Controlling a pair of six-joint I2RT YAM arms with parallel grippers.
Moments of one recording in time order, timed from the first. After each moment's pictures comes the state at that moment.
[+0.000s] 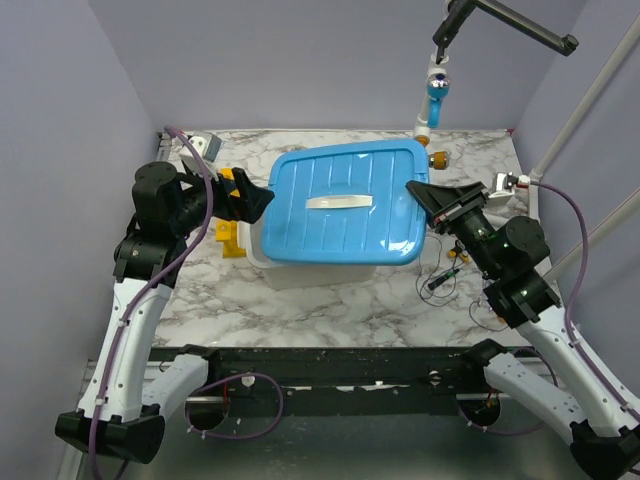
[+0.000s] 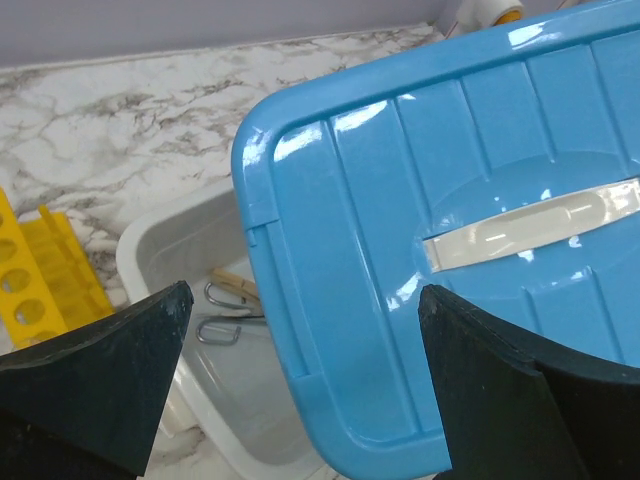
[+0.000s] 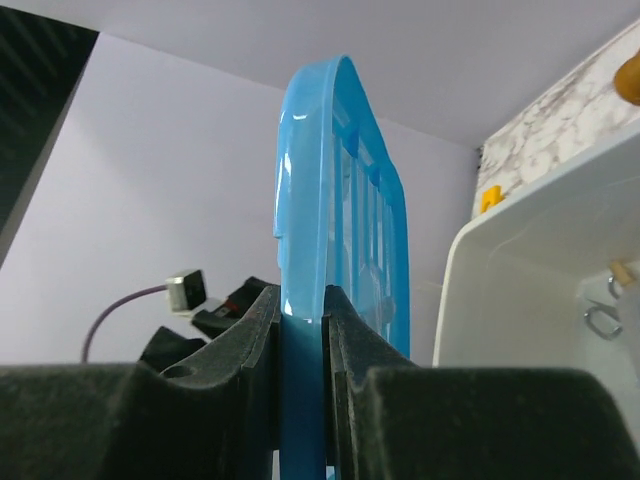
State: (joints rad) left arm -0.20 0.94 1.22 -0.47 0.45 -0.23; right arm 0.49 0.73 0.81 0.07 -0.01 1.26
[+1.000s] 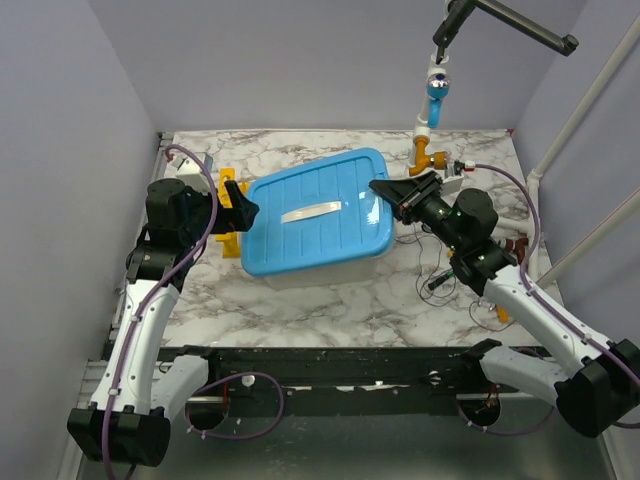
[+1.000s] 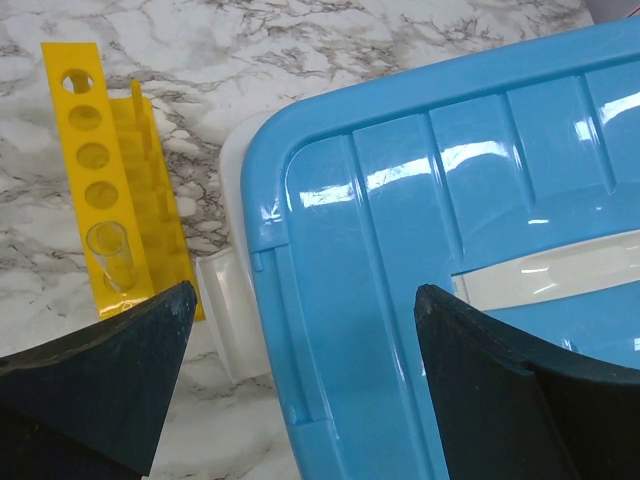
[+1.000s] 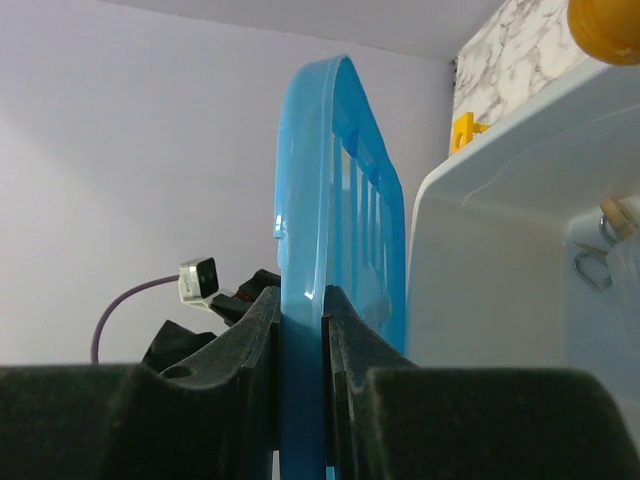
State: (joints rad) left arm -0.09 0.91 1.00 -0.44 0.31 -0.28; right arm 0.49 1.05 0.80 0.29 -0.18 1.36
